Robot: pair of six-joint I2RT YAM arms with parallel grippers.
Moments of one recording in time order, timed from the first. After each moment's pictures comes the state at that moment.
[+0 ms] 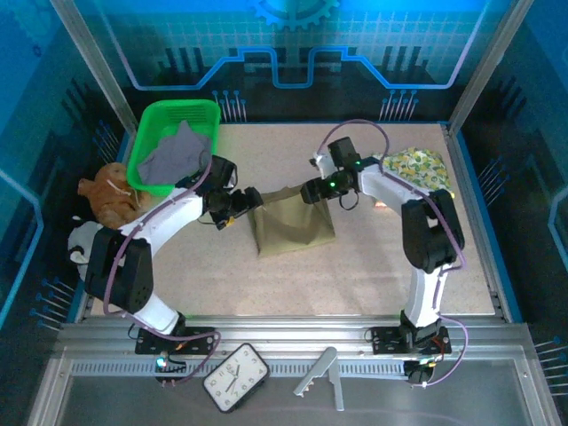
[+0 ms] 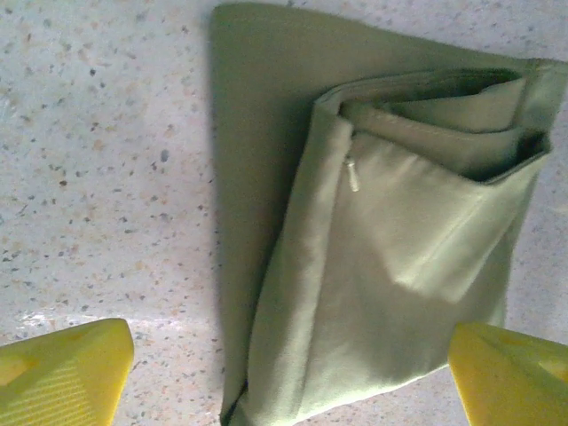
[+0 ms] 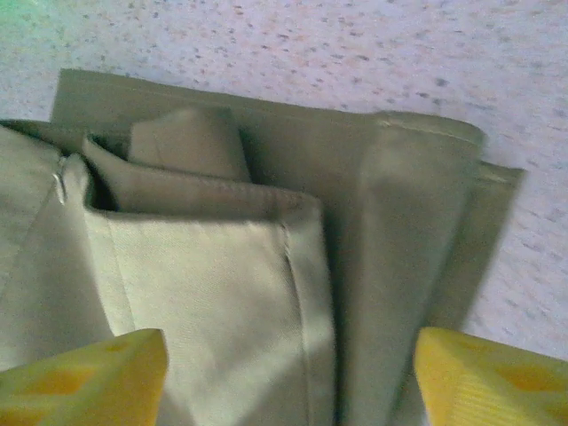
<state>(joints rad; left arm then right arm) -0.30 1.57 1.09 -0.63 0.23 -0.83 0.38 1.96 1.45 -0.57 -0.37 0.02</state>
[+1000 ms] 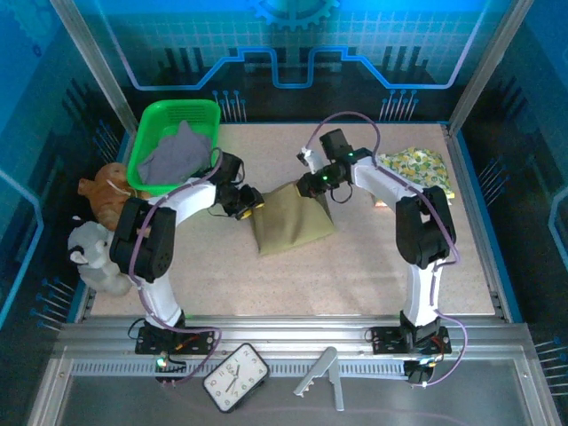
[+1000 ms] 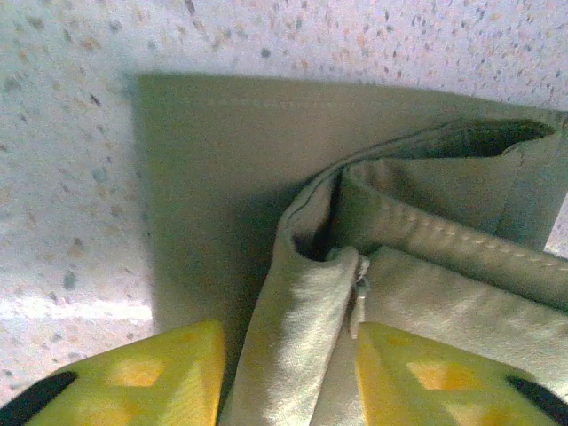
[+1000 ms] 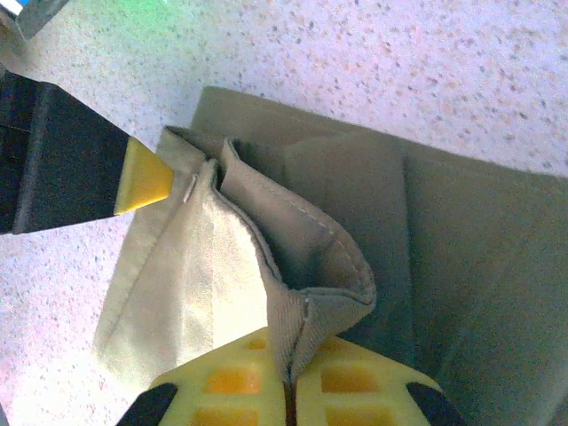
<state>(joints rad) -0.26 1.83 1.19 -0.49 0.34 -0.84 0.41 2.00 1.59 -0.64 -0.53 -0.01</state>
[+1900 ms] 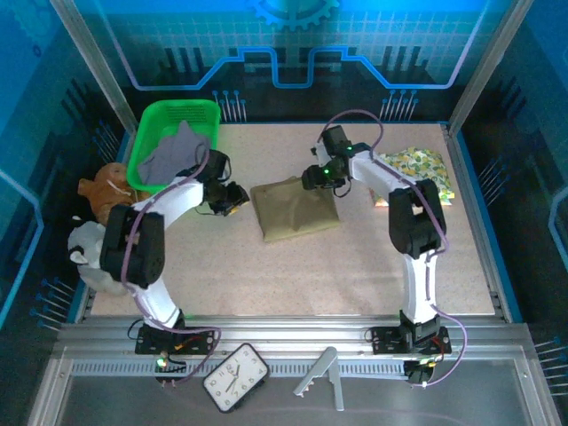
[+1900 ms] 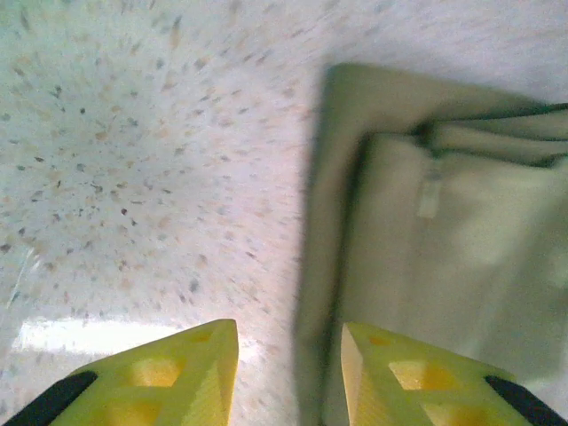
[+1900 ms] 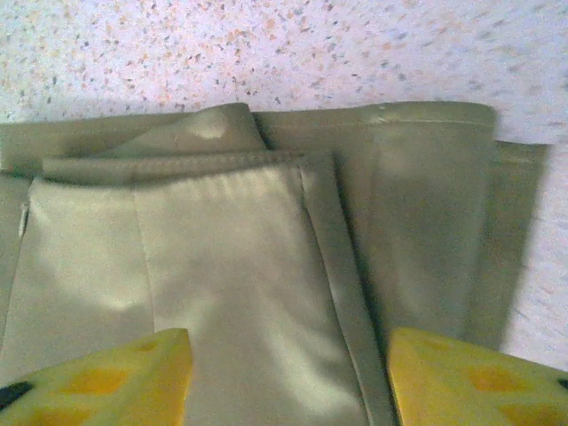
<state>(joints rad) -0.19 1.72 1.18 -0.56 0.27 -0.77 0.37 2.07 1.67 -0.70 -0.23 0.22</state>
